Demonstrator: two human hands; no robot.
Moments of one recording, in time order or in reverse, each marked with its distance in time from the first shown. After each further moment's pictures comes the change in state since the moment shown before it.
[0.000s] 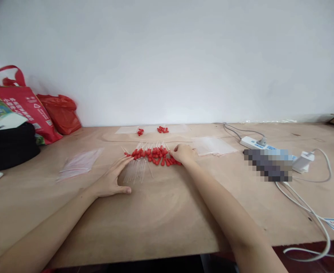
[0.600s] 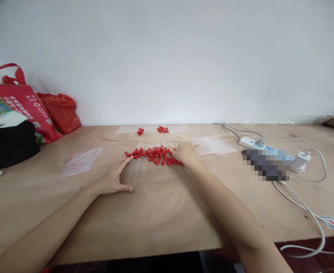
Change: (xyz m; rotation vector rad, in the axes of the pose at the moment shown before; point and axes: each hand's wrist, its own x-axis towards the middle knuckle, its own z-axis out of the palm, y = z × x) left_hand 0.000 -0.006 0.008 0.009 0.022 -0.017; right_hand -0.007 -0.004 -0.012 -0.189 0.064 -0.043
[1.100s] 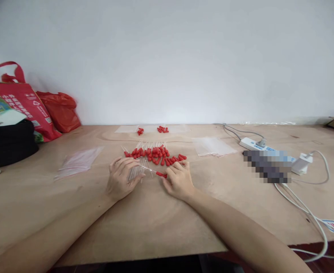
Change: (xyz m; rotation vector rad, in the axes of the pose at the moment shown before) left_hand 0.013 0.056 0.017 0.266 0.735 0.249; right_hand -0.083 0.019 0.038 0.225 0.467 -0.785
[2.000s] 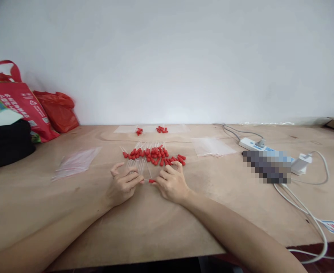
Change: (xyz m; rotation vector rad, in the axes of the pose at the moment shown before) left_hand -0.001 0.010 -0.005 -0.005 -0.239 0.157; right_hand 0.006 -0.012 0.004 -0.039 0.007 -0.192
